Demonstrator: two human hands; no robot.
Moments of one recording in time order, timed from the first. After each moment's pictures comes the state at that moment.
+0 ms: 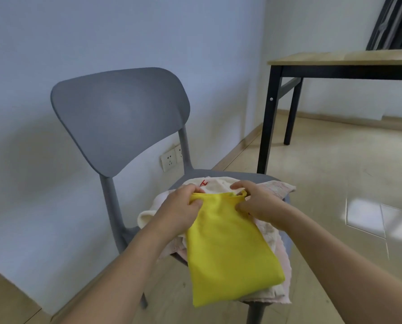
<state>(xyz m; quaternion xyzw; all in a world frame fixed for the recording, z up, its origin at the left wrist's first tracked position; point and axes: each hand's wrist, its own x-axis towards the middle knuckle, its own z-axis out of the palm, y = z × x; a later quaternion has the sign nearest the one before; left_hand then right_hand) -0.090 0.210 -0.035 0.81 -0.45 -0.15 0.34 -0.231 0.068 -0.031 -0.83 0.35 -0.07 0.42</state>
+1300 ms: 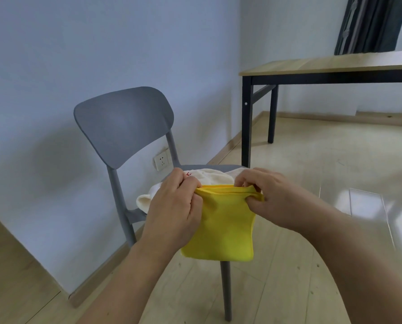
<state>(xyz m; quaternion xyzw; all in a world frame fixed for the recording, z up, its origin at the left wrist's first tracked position) -0.239 0.300 0.022 0.74 -0.55 0.18 0.34 -0.402 0.173 0.059 -0.95 0.19 -0.18 0.19</state>
